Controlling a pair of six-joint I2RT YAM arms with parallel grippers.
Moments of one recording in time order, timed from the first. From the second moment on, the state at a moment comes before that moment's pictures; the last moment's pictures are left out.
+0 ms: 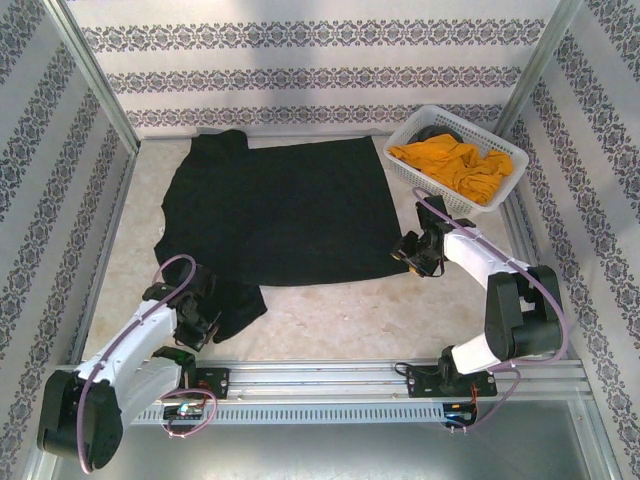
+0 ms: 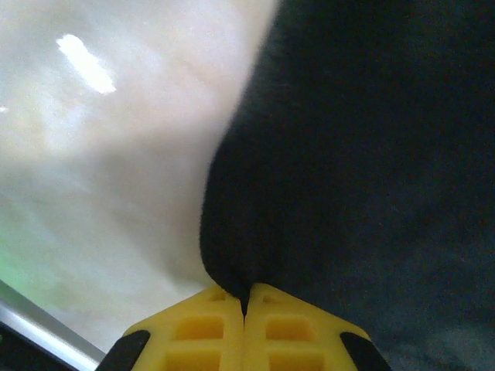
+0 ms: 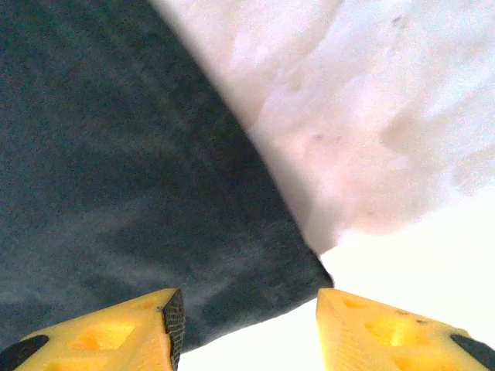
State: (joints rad) left arm -0.22 0.91 0.43 -0.99 0.10 -1.33; right arm 0.14 1.49 0.85 -0.64 -0.19 0.83
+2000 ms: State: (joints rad) left arm -0.17 1.01 0.79 -0.85 -0.01 -1.21; right arm 0.15 1.53 1.00 -0.78 -0.20 0.91
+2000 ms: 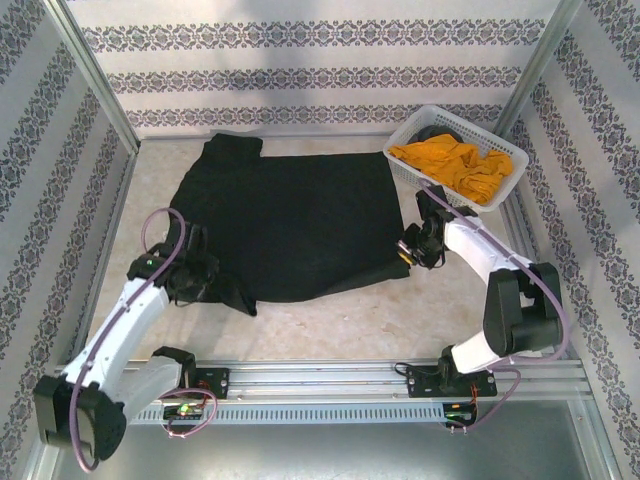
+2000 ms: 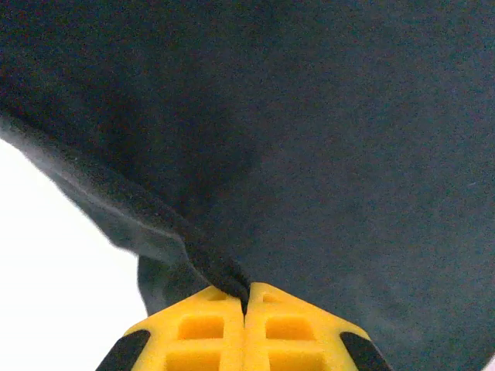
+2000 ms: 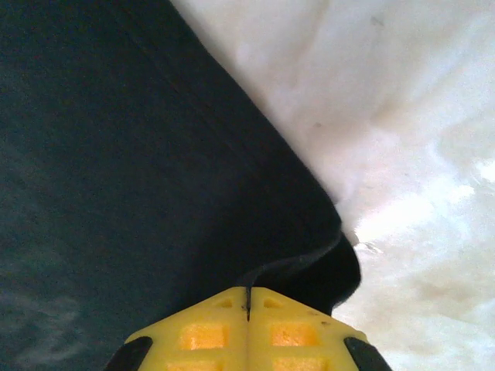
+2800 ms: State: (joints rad) left arm 0.11 1.31 1.04 -0.56 0.11 -0.93; right arm 0.11 1.76 1.33 -0.81 -0.15 0.97
